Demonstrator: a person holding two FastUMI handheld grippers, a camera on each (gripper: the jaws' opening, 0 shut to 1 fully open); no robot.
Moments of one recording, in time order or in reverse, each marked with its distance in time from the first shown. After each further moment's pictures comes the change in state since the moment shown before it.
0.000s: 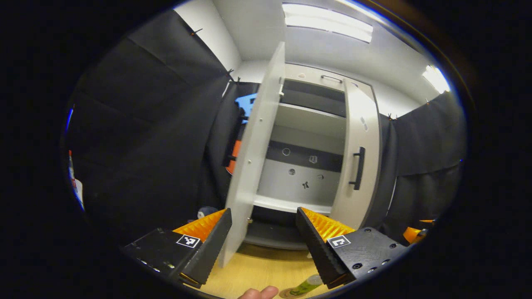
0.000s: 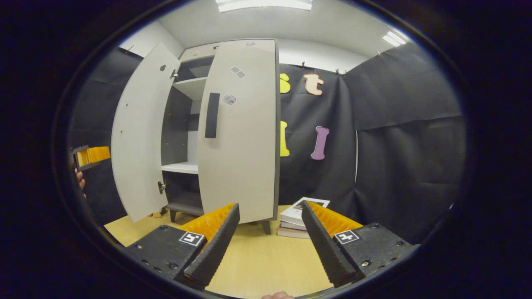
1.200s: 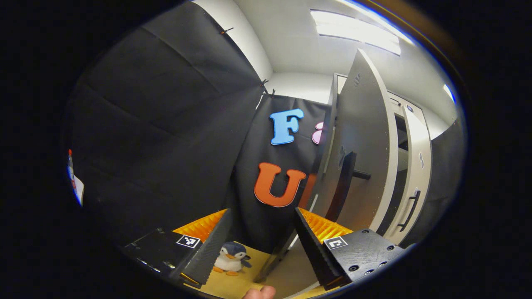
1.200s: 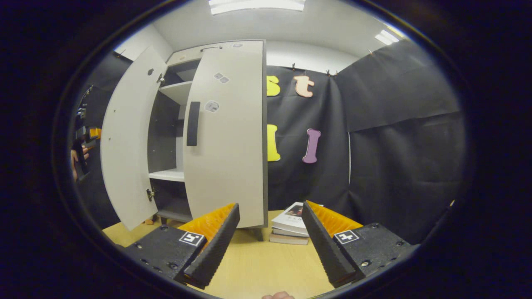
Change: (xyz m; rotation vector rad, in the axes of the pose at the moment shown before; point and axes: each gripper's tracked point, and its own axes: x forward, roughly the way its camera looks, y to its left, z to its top) left arm 0.129 0.086 0.060 -0.101 -0.078 0.085; right arm 0.025 -0.029 0.013 0.026 -0.029 -0.058
